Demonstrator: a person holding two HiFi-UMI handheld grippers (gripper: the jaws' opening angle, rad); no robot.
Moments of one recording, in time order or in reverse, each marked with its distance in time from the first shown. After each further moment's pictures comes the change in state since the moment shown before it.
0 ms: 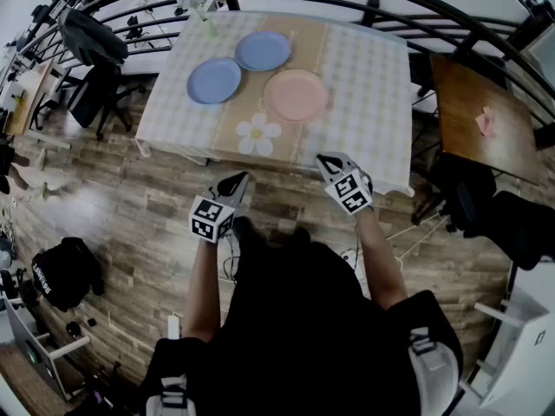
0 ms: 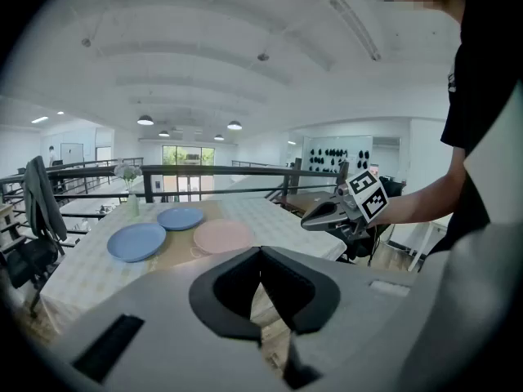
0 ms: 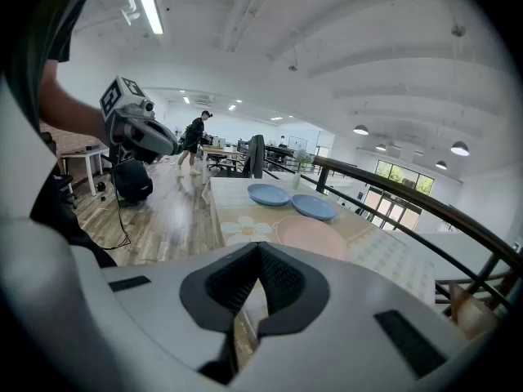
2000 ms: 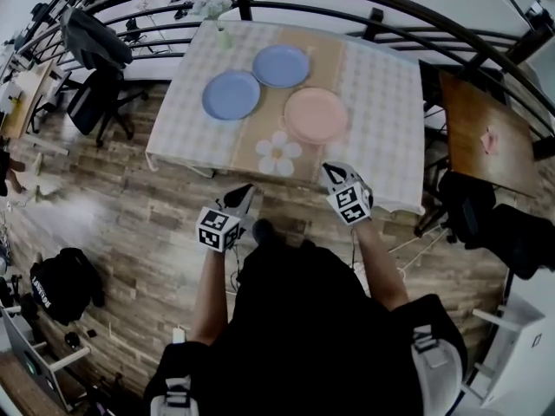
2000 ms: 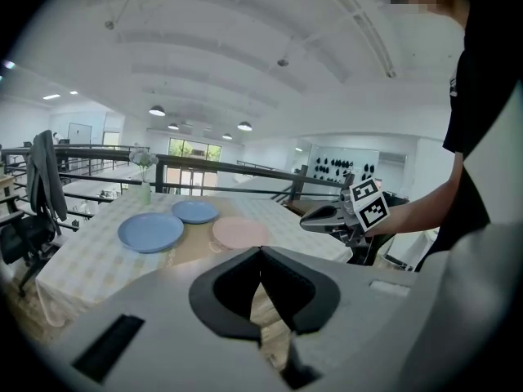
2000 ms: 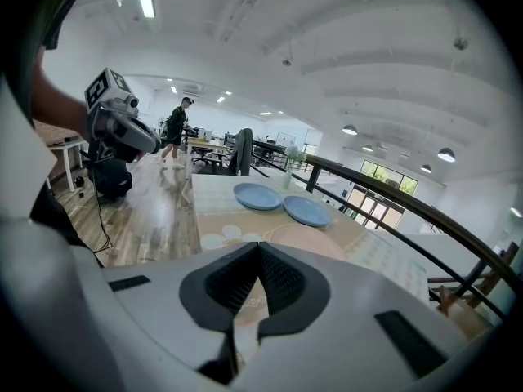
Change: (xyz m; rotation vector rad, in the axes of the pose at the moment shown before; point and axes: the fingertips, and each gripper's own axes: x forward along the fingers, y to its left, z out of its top) left arm -0.026 0.089 -0.015 -0.111 -0.030 -0.023; right arm 0.068 0.006 0.051 -0.003 0.049 -0.124
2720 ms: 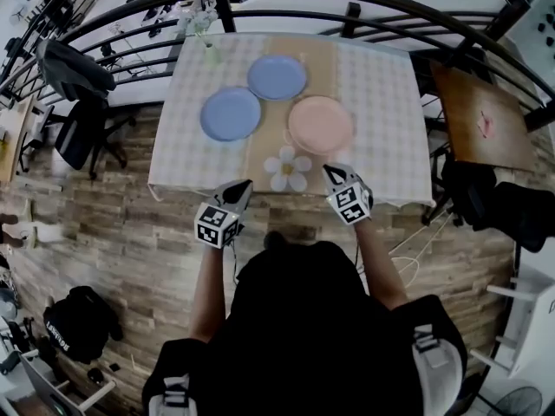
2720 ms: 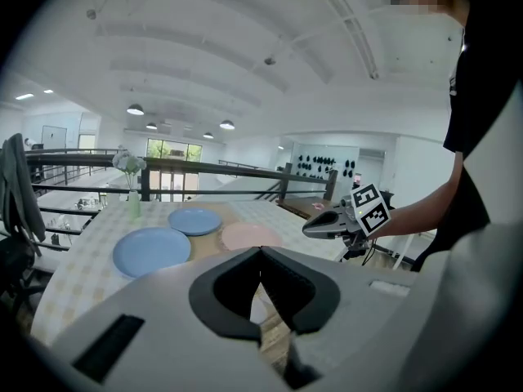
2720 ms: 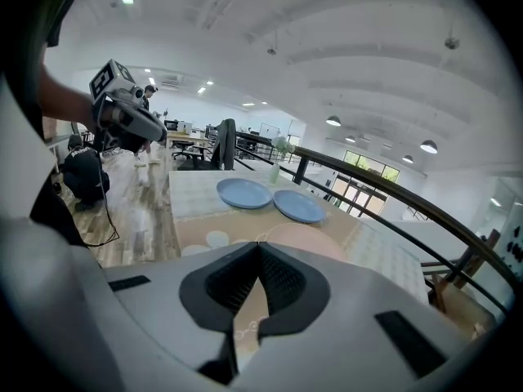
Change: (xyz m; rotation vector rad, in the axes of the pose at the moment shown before) left arm 0.027 0.099 0.032 0.078 0.013 -0.129; right arm 0.067 -0.003 0.022 0.071 0.064 -0.103
